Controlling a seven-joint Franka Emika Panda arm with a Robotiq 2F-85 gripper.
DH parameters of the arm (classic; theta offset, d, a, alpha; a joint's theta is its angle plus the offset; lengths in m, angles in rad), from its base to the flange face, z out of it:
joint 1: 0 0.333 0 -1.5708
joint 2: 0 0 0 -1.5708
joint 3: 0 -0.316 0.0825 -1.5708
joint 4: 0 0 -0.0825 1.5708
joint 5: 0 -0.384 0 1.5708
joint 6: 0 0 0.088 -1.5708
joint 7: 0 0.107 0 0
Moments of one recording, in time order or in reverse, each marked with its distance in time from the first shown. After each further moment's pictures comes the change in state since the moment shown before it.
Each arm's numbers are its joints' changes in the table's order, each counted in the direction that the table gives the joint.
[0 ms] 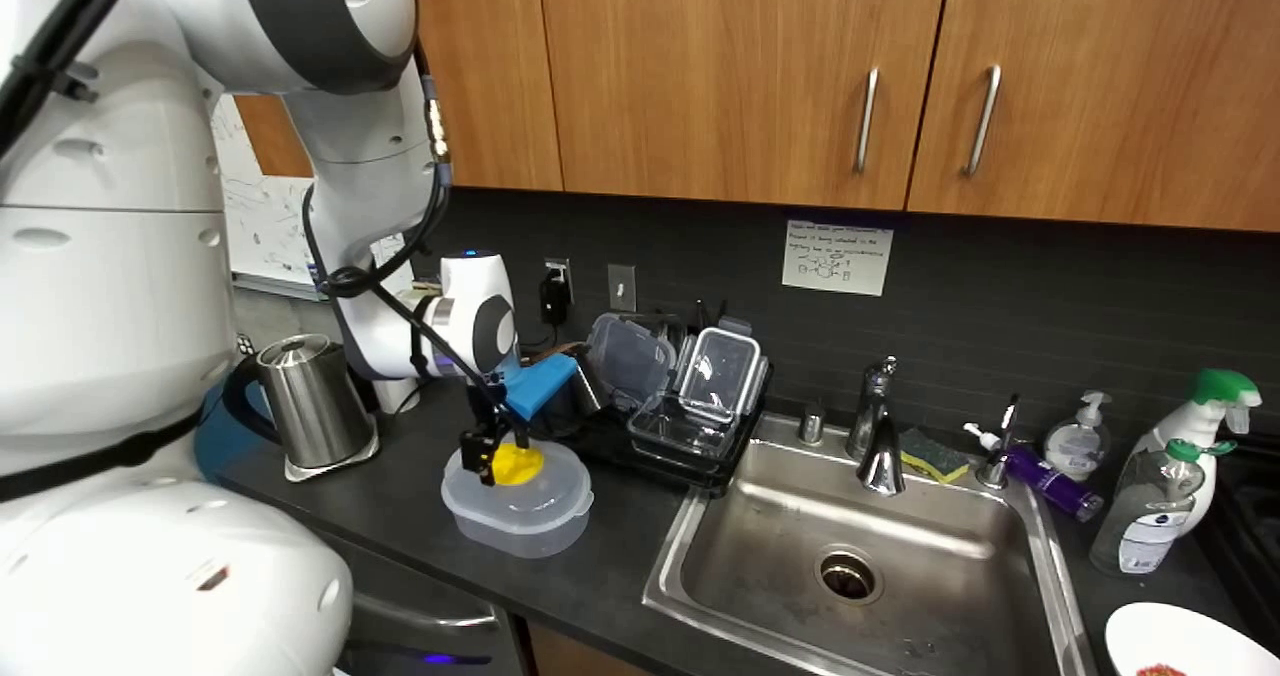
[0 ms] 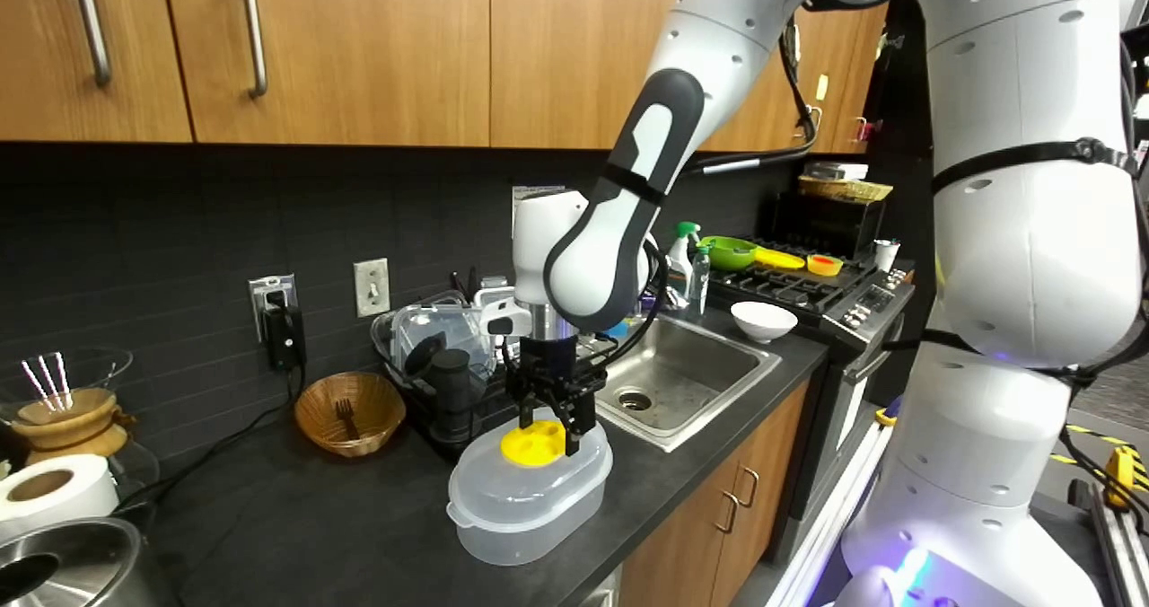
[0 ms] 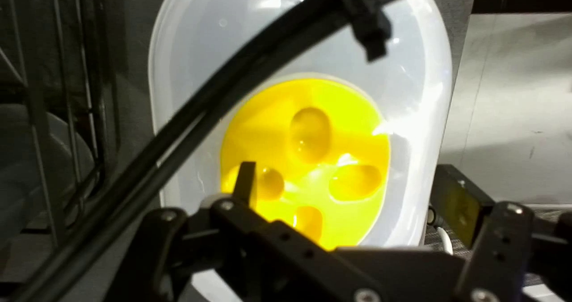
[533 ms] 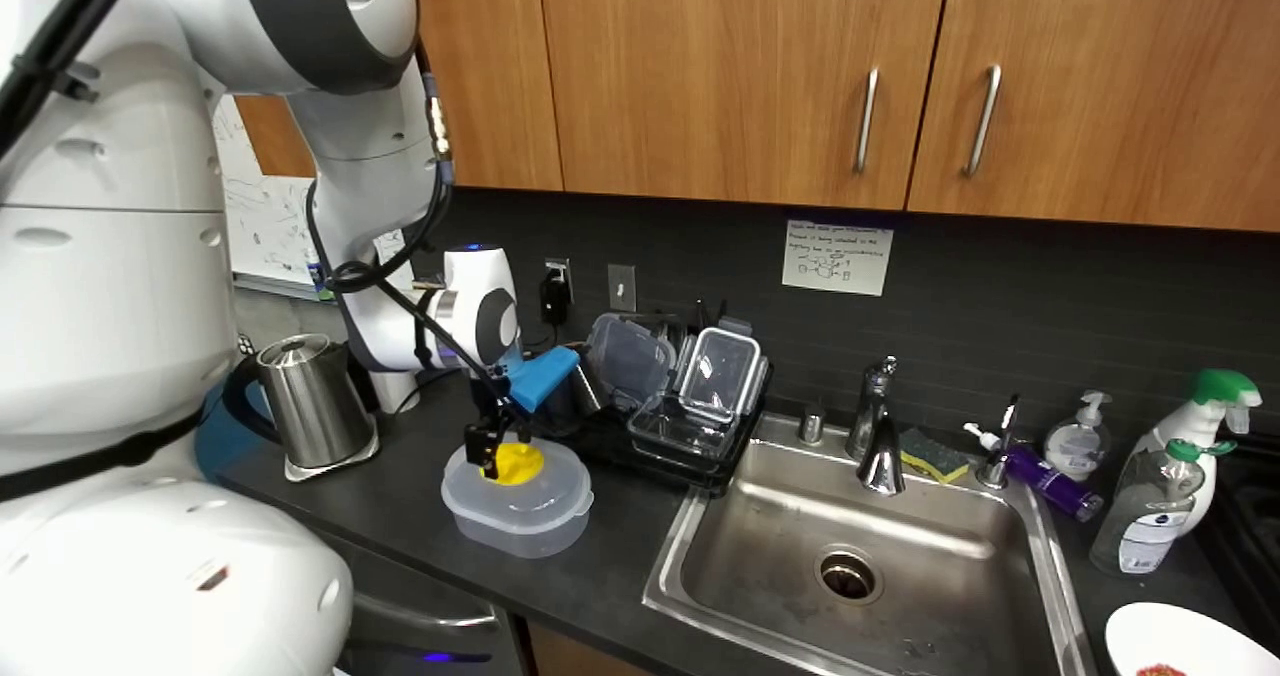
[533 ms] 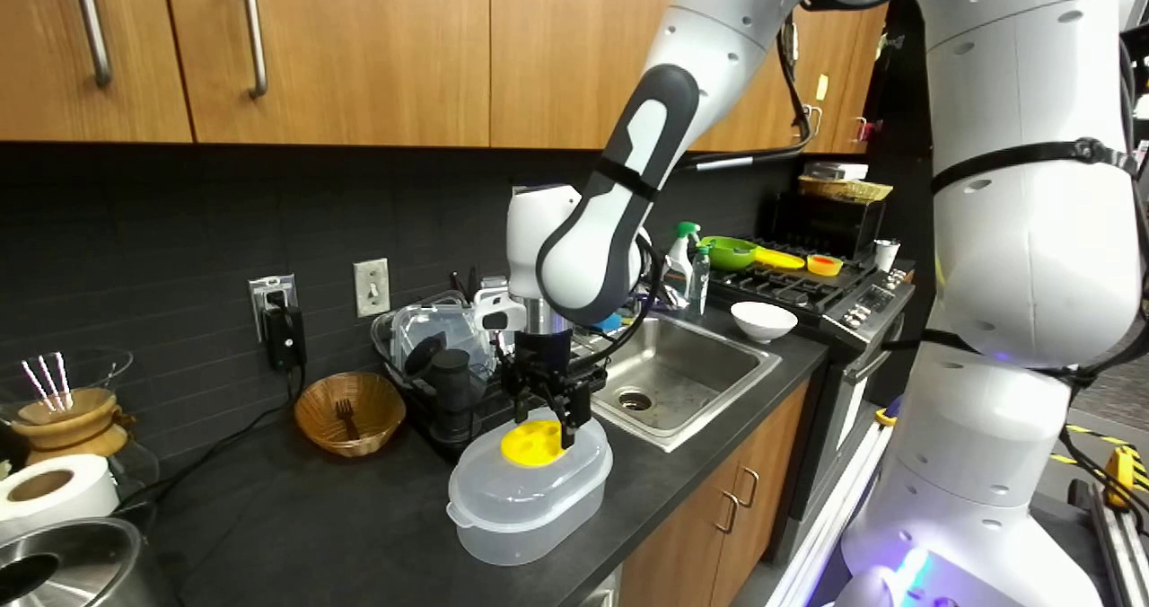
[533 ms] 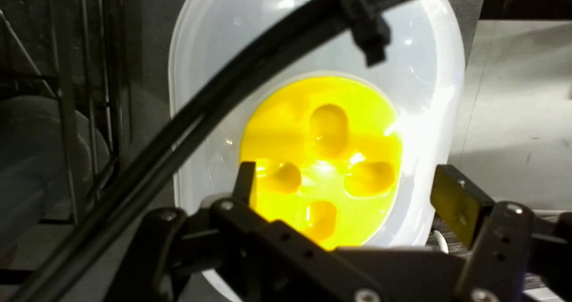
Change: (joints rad) arm -0.001 0.002 0.000 0.029 0.000 0.030 -0.025
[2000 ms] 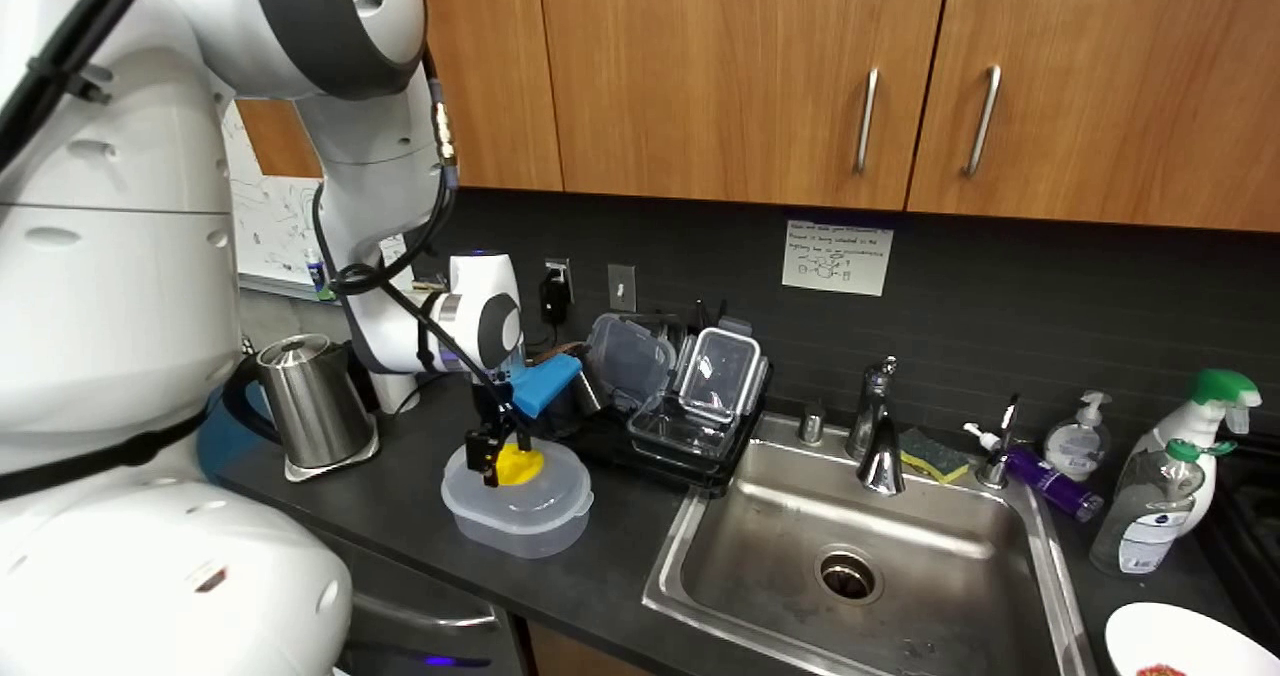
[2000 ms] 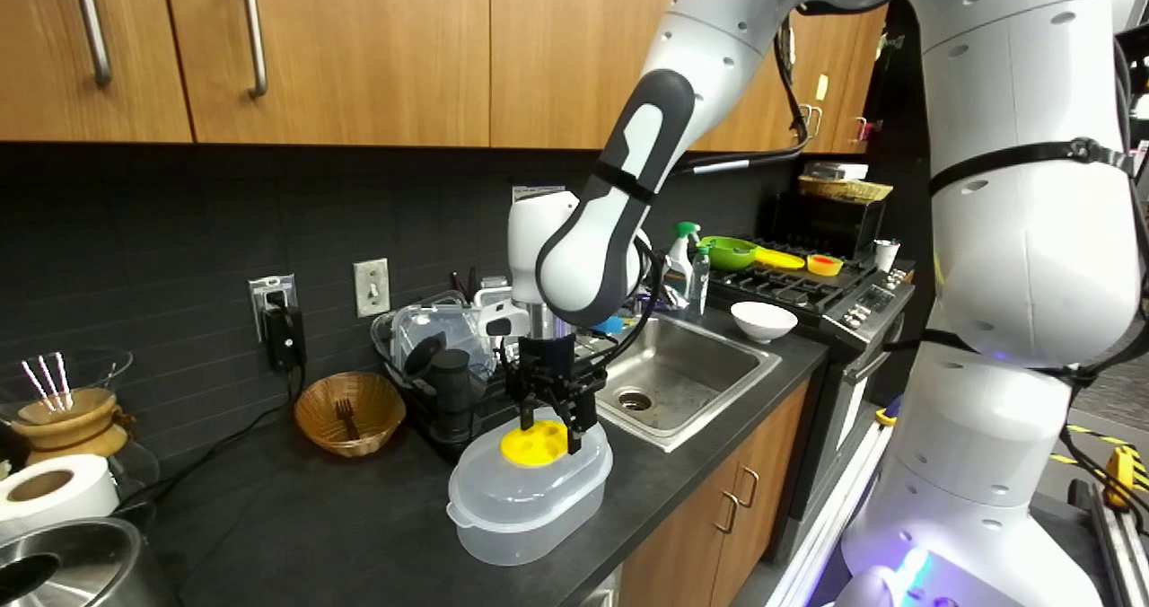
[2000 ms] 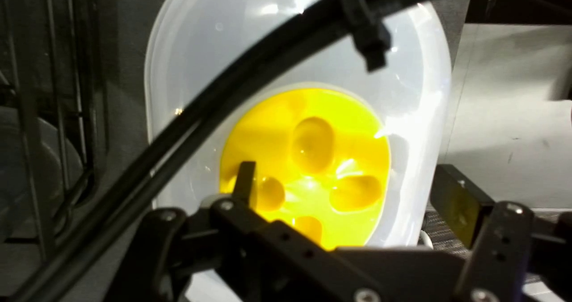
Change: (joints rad) arm -0.007 0.016 0.000 0.004 -0.015 0.026 -0.027
